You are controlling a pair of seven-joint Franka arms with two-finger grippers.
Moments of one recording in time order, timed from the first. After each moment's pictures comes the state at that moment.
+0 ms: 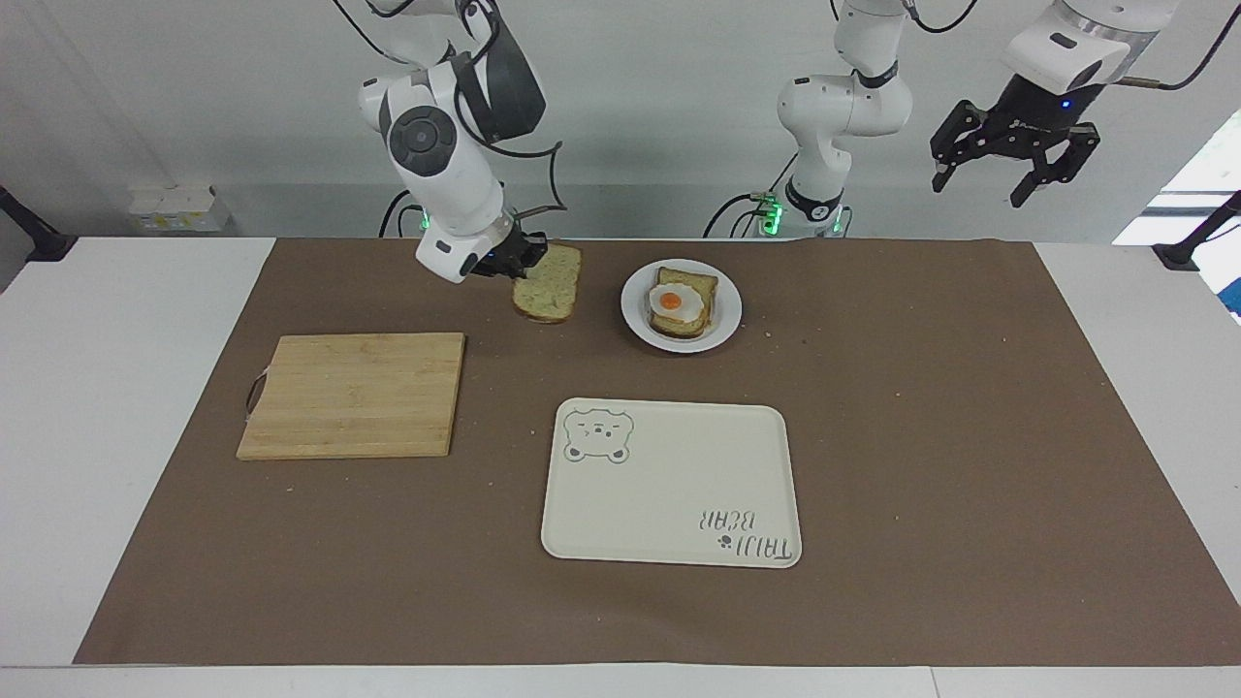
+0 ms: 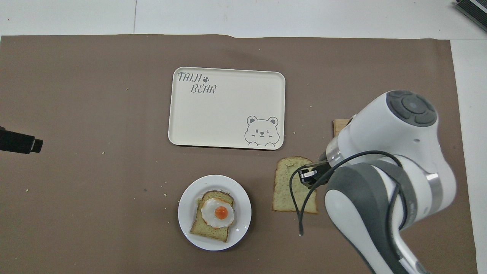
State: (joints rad) left arm -0.13 -0.05 0.03 -1.40 -0.06 1.34 0.16; right arm 0.27 -0.01 0.09 -1.94 0.27 1.72 0.20
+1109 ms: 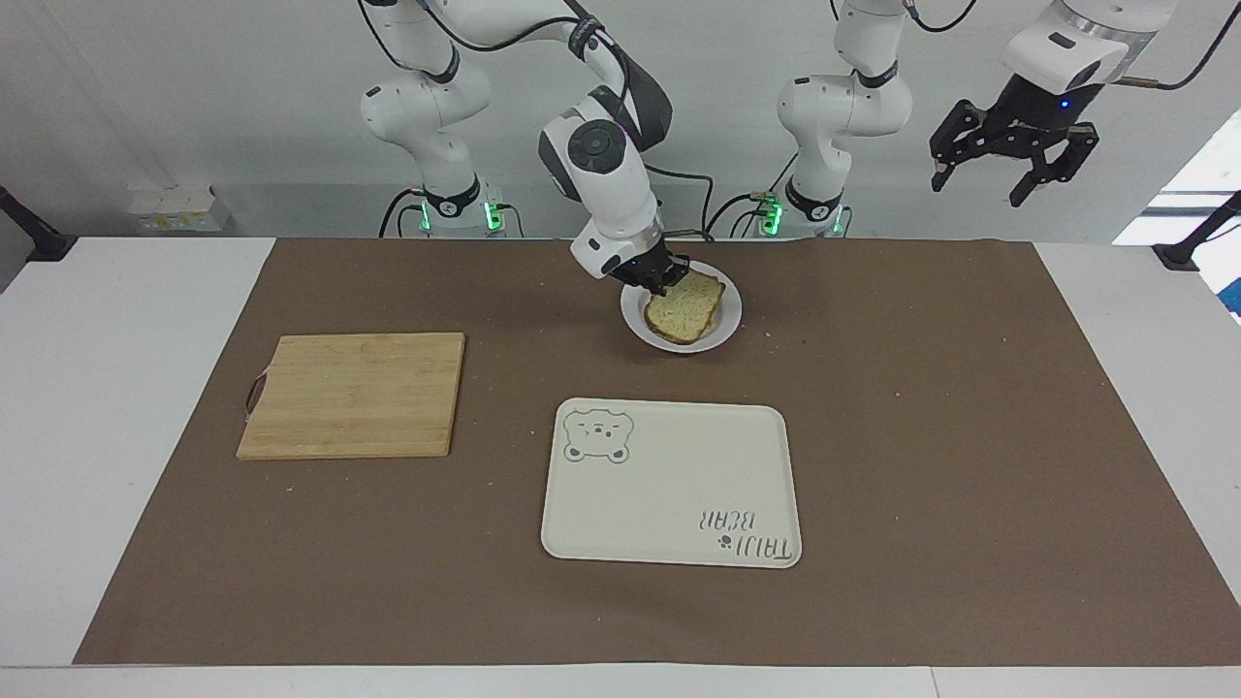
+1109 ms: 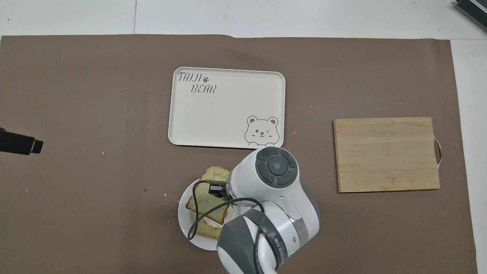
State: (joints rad) left arm -0.13 -0.05 0.03 -1.40 -0.06 1.34 0.16; right arm 0.61 0.16 0.09 -1.97 0.37 2.11 0.71
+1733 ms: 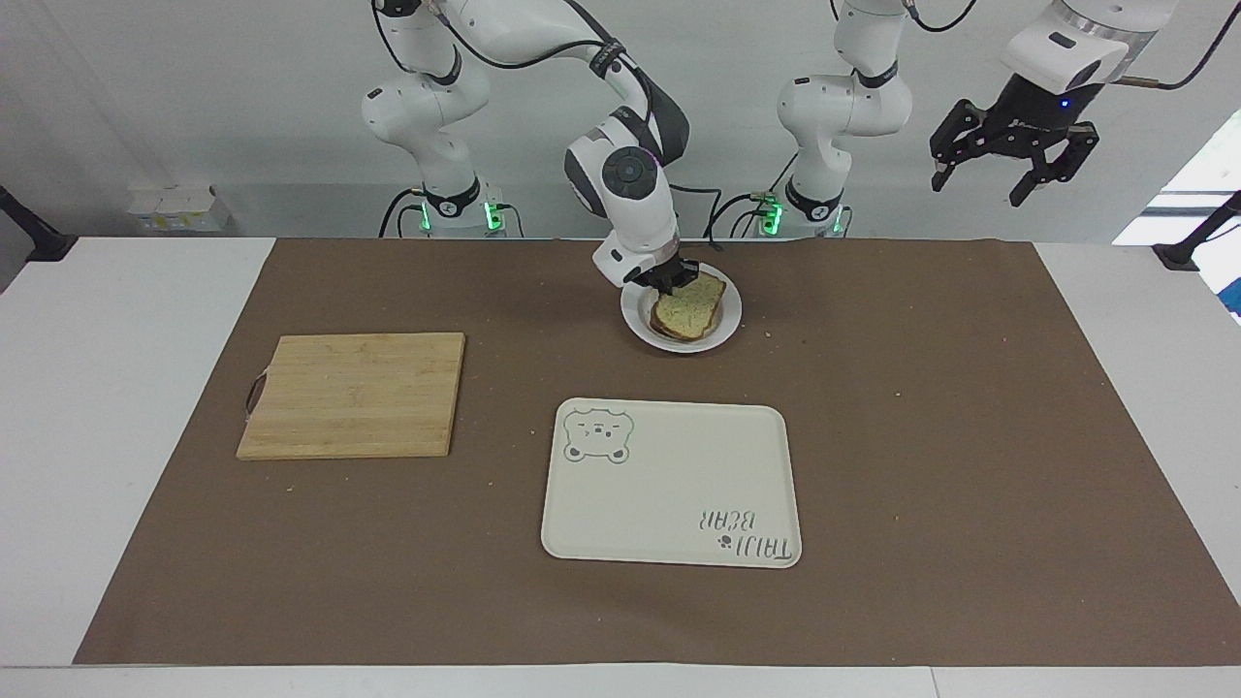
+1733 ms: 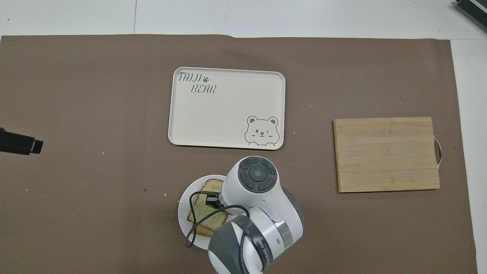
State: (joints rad) left arm -0.13 -0.05 0.03 -1.40 -0.06 1.34 0.16; right arm 0.65 0.20 0.09 -2.00 0.37 2.11 0.71
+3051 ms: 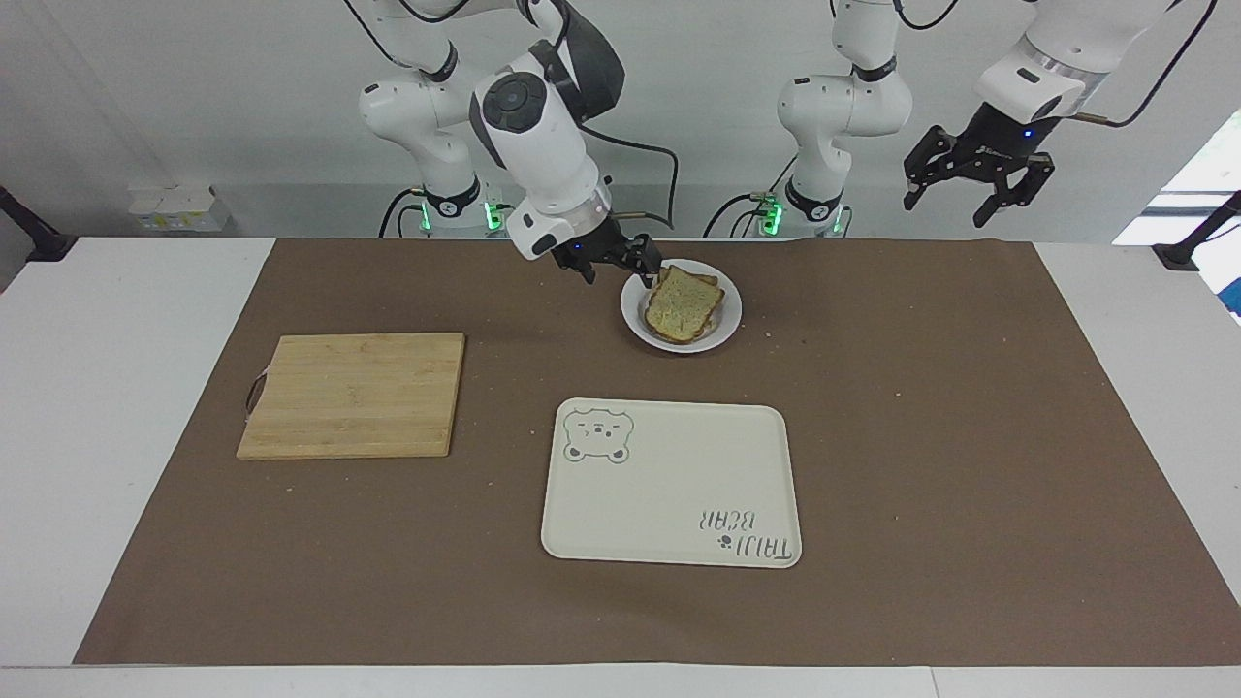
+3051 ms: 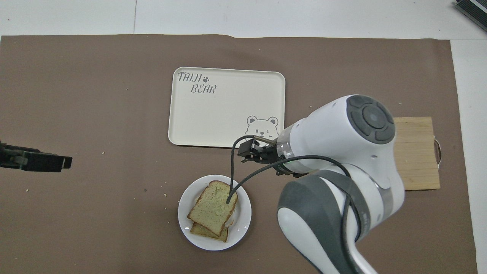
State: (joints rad) left arm -0.13 -0.26 0.04 -1.83 -0.16 1.61 0.16; right arm 0.40 0.06 0.07 -1.82 0.37 1.92 0.68
